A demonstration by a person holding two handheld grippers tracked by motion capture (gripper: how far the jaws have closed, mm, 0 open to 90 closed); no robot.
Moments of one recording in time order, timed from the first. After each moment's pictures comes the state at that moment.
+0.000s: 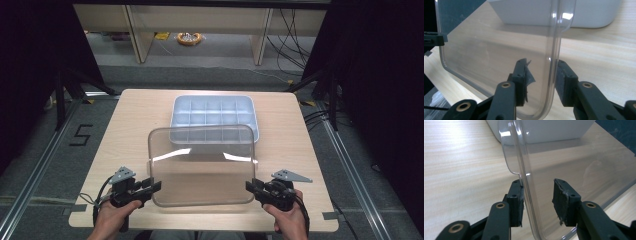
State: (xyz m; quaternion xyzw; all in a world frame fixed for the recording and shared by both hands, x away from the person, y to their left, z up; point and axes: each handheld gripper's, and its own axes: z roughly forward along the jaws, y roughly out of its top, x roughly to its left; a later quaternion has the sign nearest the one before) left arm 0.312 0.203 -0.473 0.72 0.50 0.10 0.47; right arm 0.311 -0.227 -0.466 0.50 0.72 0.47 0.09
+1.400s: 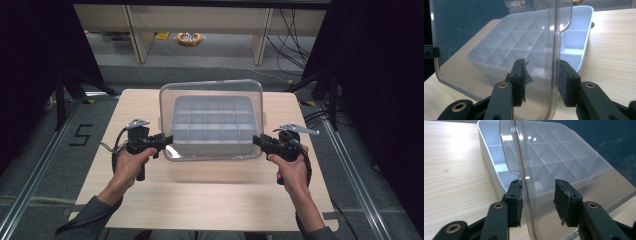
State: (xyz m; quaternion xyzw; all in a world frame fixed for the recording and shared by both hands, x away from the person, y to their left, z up) left arm 0.425 0.174 -0.410 0.70 0.52 0.13 0.48; right arm 0.411 -0.241 -0.402 0.52 0.69 0.49 0.14
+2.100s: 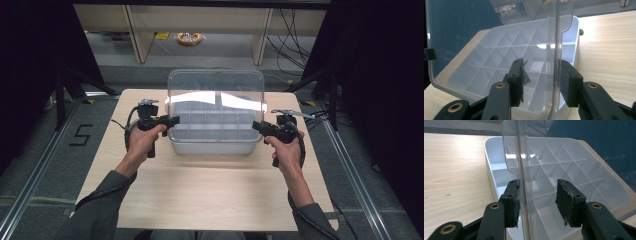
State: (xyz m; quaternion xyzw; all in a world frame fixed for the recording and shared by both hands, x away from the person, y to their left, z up) left arm 0.483 0.158 -0.398 0.69 0.54 0.13 0.47; right arm 0.462 -0.242 -0.403 0.55 0.66 0.49 0.14
